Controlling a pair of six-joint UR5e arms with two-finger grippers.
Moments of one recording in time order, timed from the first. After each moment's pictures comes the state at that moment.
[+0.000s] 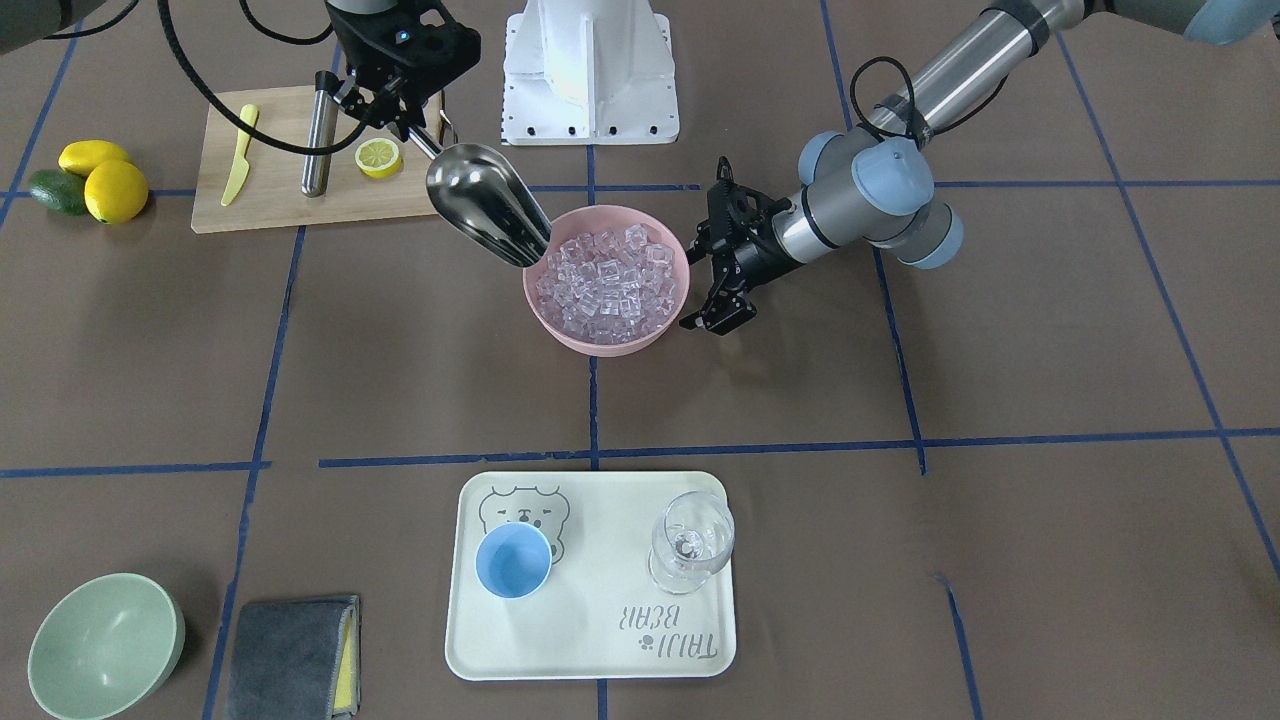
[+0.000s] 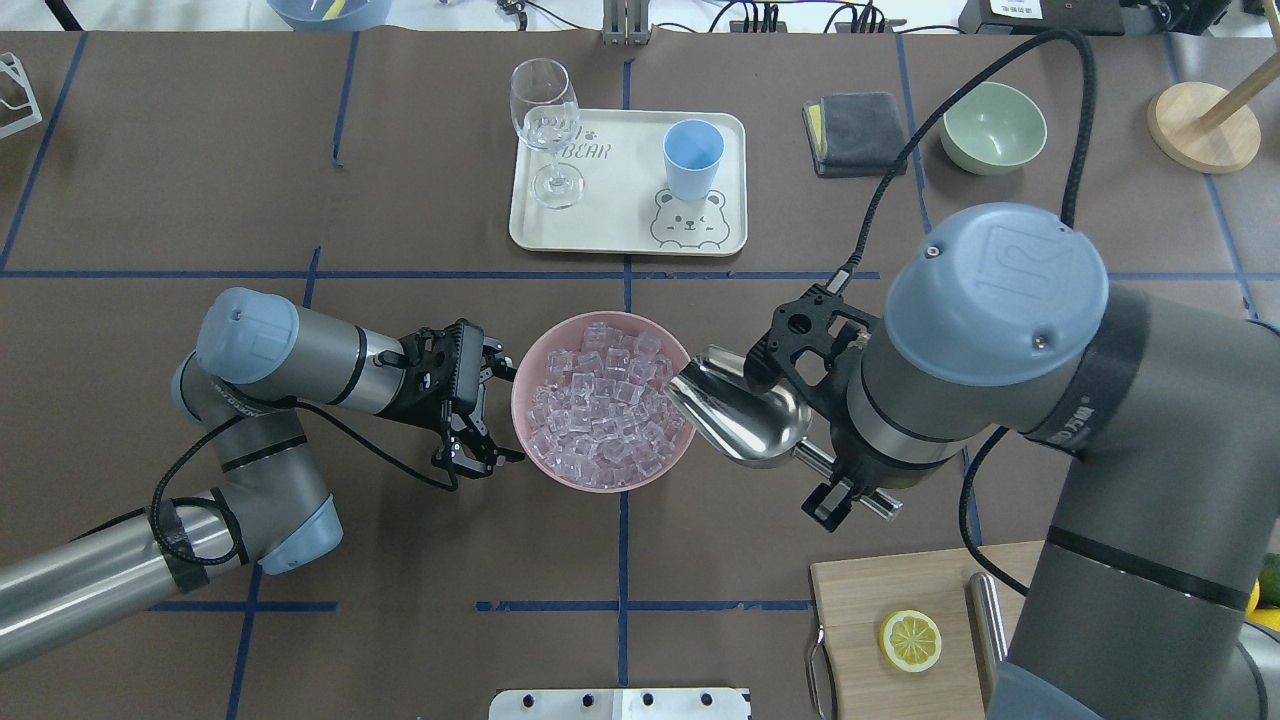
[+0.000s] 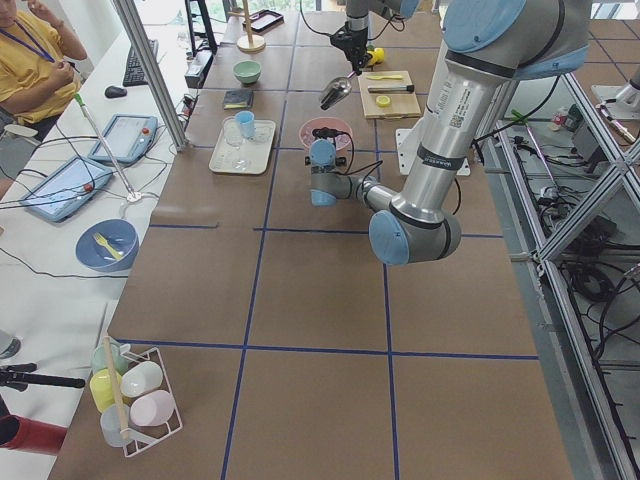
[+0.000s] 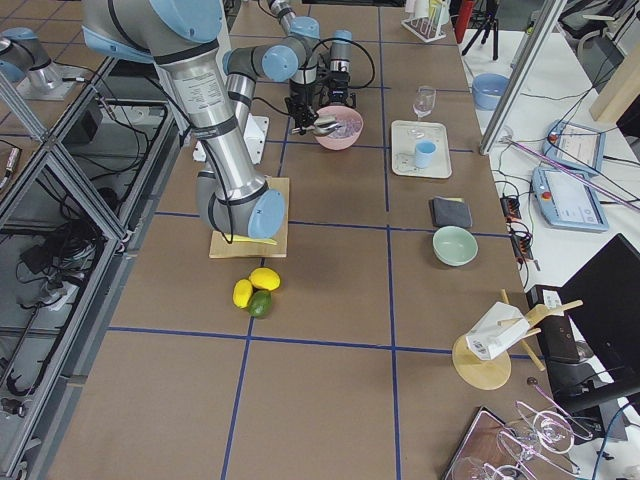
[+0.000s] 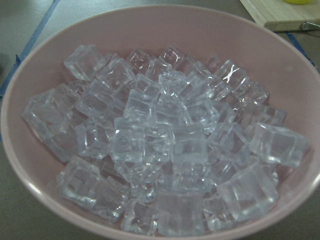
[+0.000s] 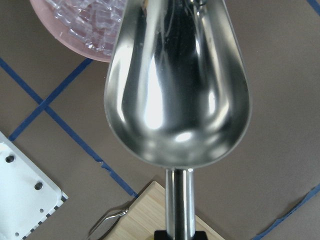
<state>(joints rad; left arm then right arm) -0.55 -2.04 -1.36 -2.81 -2.12 0.06 0.48 -1.00 2.26 -2.25 1.94 0.35</state>
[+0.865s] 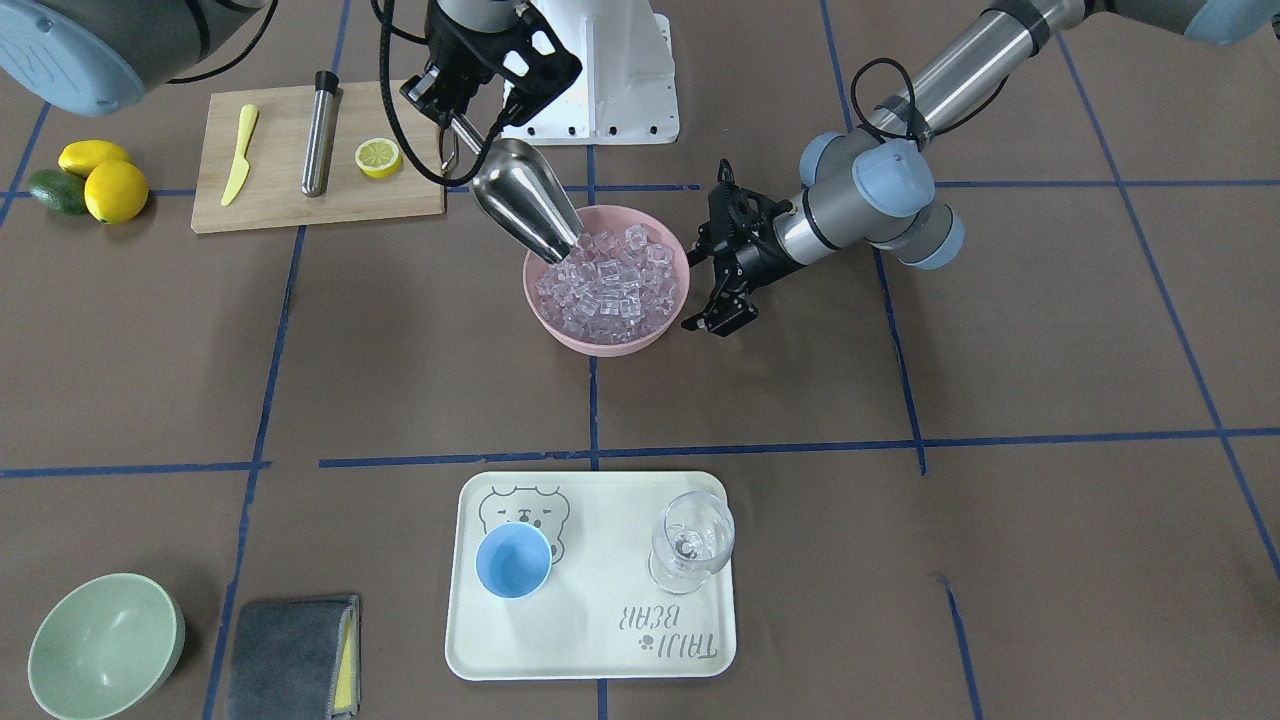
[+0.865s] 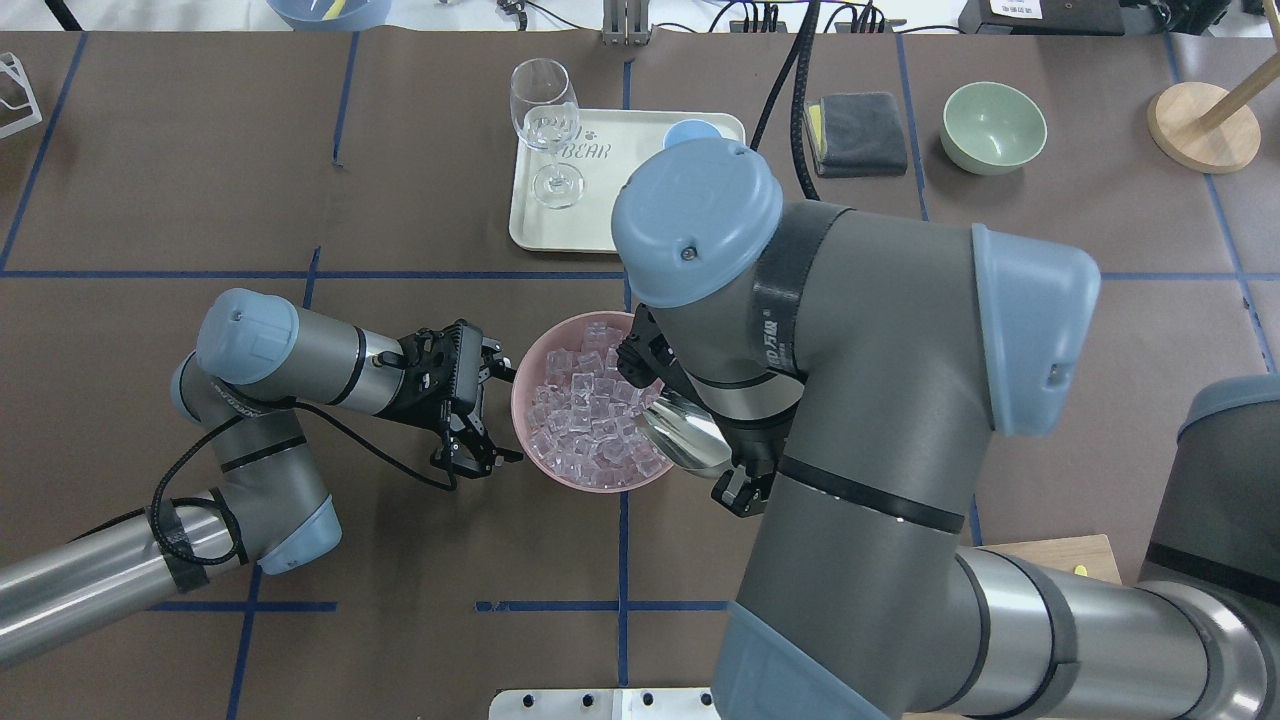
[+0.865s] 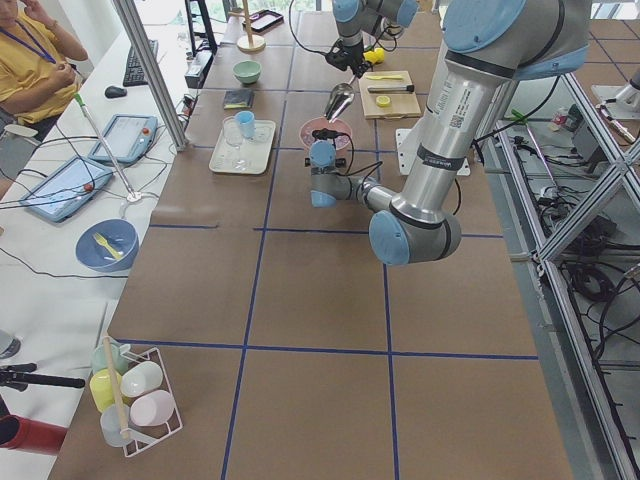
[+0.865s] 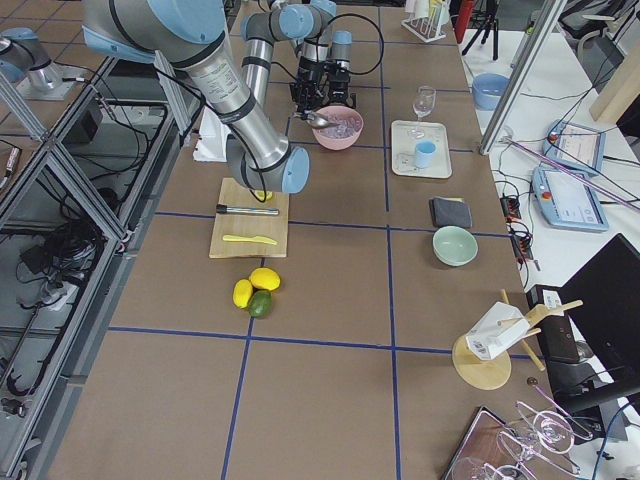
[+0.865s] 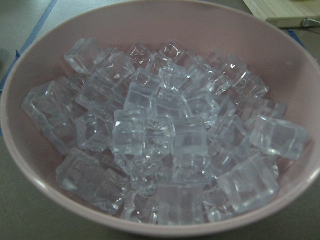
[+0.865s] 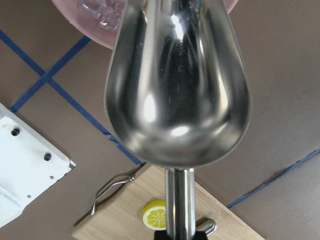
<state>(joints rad) -0.55 -2.04 -1.35 -2.81 -2.12 0.06 0.46 -0.66 1.99 -2.64 1.93 0.21</state>
